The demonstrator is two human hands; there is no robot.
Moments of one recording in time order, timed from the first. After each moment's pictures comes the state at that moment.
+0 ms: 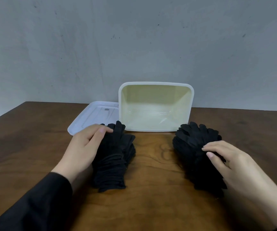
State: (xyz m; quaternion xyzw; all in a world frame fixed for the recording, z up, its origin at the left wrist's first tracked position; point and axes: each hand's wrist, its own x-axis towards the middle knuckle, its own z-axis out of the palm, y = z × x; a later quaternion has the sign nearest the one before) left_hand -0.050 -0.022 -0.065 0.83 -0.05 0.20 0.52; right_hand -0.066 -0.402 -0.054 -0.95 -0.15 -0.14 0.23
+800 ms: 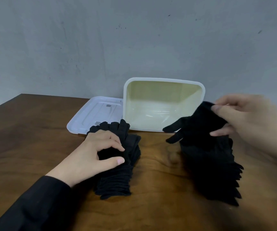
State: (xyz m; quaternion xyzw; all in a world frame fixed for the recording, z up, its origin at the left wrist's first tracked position) left_hand -0.048 -0.002 -0.070 0.91 -0.18 0.06 0.38; right_hand -0.033 -0.339 0.049 -0.89 -0.04 -0.11 0.44
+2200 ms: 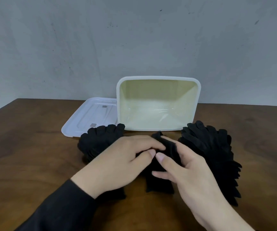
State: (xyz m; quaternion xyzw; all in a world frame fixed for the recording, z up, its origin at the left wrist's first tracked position) left_hand -0.056 -0.094 -0.023 0.89 -0.29 0.08 0.35; right_hand -0.074 -0.273 -0.054 -0.68 -0.08 0.02 0.72
